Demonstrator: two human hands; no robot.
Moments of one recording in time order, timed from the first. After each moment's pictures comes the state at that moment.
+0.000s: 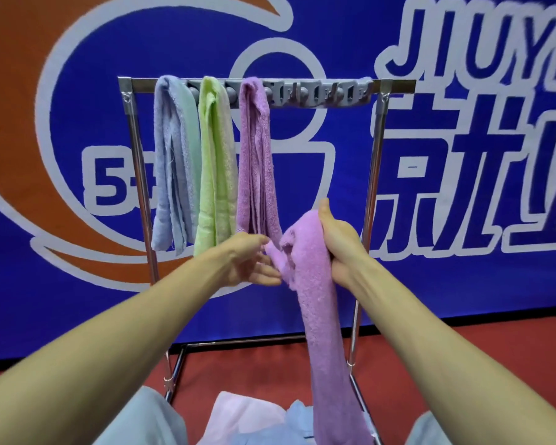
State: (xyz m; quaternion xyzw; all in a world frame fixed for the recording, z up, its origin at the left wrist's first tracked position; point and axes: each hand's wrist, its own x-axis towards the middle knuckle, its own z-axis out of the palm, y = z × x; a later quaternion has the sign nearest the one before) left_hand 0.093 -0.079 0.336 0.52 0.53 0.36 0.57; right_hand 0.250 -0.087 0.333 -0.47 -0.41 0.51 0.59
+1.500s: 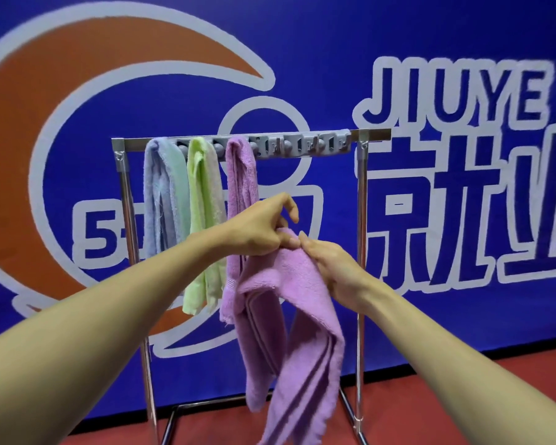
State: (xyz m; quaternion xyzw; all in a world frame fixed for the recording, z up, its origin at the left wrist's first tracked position) left_hand 0.119 -0.066 0.440 0.88 0.35 0.31 0.13; right_hand 0.276 -0.085 0.369 -0.34 -0.64 0.48 0.49
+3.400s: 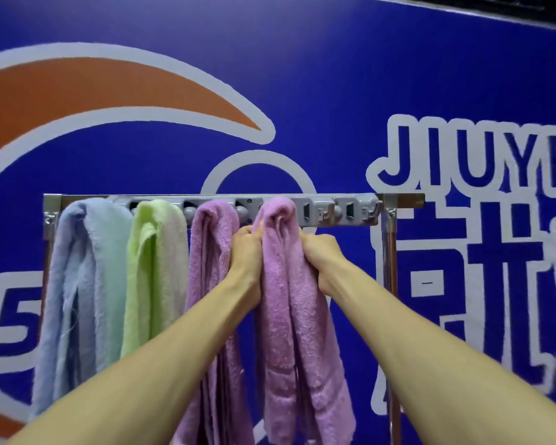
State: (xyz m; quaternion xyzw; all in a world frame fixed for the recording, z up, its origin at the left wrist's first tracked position) left_hand 0.169 0.129 0.491 0.52 0.27 0.68 0.44; right_hand 0.273 0.153 0.493 -0.48 -0.49 0.38 0.63
